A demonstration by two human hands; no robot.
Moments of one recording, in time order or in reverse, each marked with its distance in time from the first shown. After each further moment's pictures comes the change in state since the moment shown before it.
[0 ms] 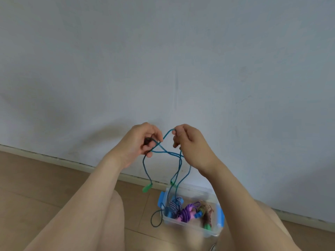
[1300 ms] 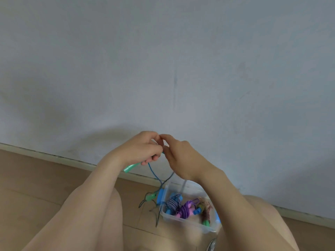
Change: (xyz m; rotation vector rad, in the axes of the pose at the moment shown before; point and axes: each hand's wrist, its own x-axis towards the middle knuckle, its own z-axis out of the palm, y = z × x) left_hand -0.006 -0.009 0.005 0.471 -0.107 -0.136; right_hand -0.009 0.018 0.011 -0.576 -0.289 -0.197
